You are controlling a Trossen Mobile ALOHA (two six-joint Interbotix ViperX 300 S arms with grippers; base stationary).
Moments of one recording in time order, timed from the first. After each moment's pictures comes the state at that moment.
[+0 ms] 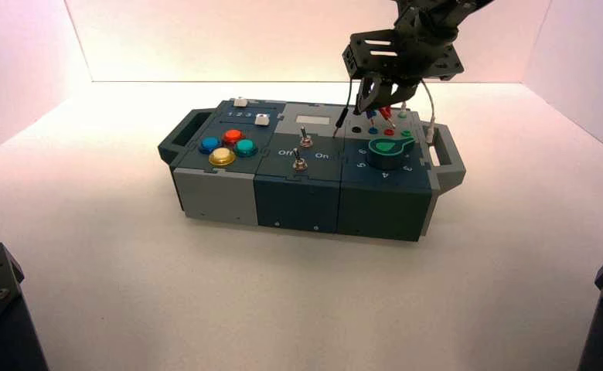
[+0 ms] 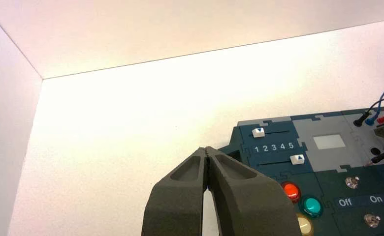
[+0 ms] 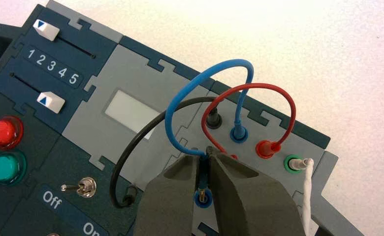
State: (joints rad) left arm -0.17 -0.83 1.08 -0.17 0.32 0.22; right arm 0.51 0.03 0.83 0.18 0.09 0.01
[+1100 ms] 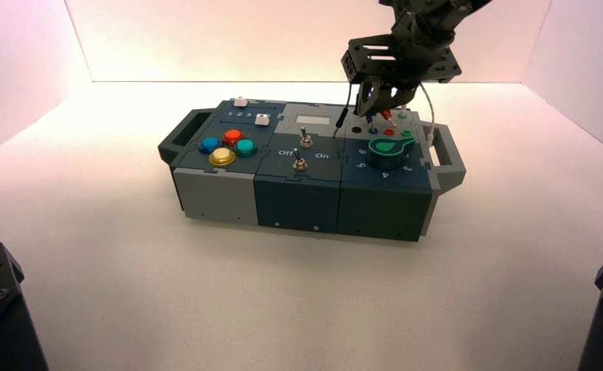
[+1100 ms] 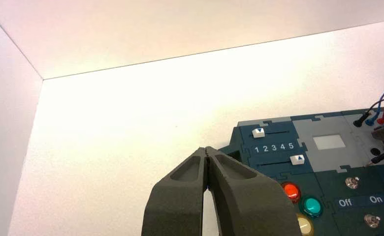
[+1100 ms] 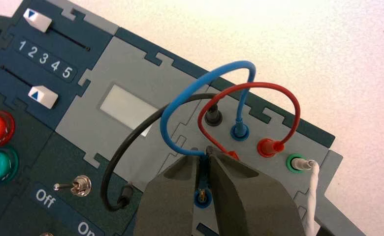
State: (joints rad) left arm -0.17 -0.83 1.08 -0.17 0.32 0.22; right arm 0.51 0.05 0.80 0.15 0.14 0.01
